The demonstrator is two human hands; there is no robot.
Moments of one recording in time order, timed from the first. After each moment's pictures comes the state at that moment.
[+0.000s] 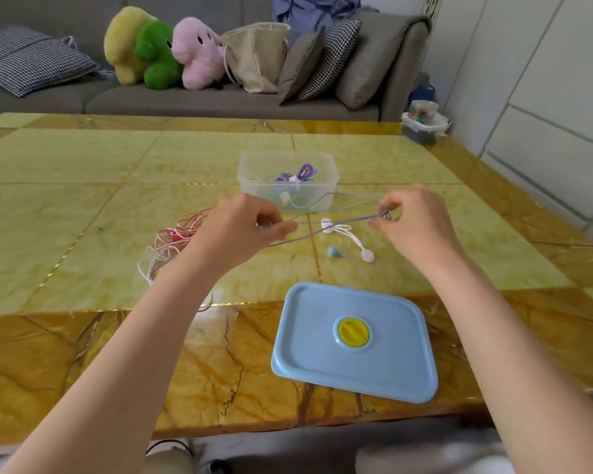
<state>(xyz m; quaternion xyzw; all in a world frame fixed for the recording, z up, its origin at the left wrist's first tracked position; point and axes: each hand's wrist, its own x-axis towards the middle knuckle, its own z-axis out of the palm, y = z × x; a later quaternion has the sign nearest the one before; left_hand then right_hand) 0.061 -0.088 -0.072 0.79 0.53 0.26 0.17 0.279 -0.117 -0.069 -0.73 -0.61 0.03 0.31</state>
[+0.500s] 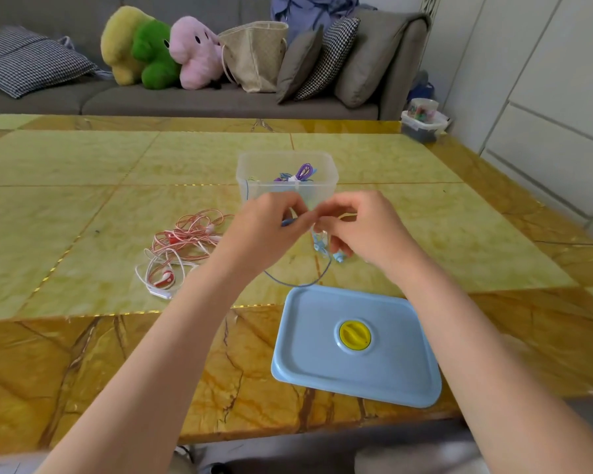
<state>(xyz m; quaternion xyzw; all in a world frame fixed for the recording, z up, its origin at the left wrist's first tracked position) 0.090 -0.093 -0.071 0.80 0.48 0.32 0.18 0.234 -0.117 -0.066 -0.59 -0.64 0.27 0.41</state>
